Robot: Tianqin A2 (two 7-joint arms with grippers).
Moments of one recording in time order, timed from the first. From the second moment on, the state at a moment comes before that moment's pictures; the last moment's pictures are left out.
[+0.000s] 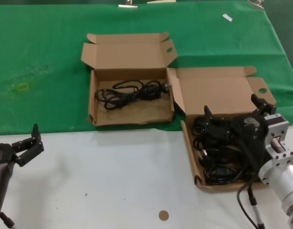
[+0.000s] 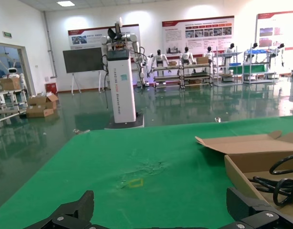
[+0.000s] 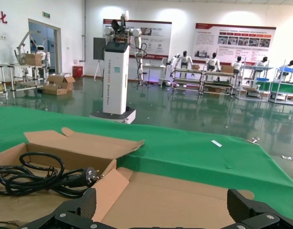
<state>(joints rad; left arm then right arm) 0.00 -0.30 1.60 -1.60 -1.80 0.00 0.00 0.05 0.29 -1.62 1.55 1.78 -0.03 -0.01</state>
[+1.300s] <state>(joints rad) 0.00 -0.30 1.60 -1.60 -1.80 0.00 0.00 0.05 0.29 -1.62 1.55 1.78 -0.03 -0.01</state>
